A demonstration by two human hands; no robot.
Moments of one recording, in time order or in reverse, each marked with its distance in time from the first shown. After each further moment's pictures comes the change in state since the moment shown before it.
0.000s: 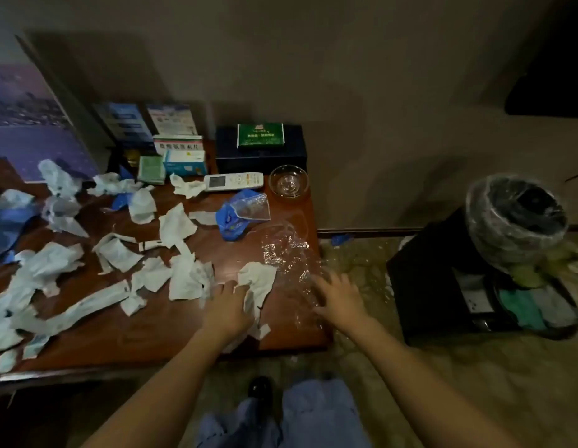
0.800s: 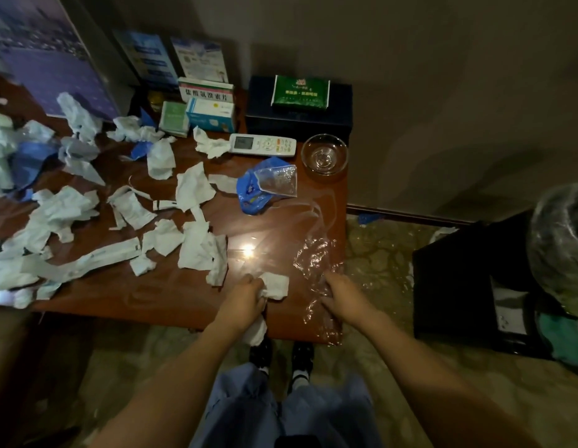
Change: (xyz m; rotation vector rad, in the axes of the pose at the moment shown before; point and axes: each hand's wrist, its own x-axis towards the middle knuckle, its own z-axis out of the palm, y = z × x) left_hand 0.011 0.002 0.034 -0.356 -0.116 -0.082; right_hand 0.060 0.018 0.032 0.235 -0.189 -0.116
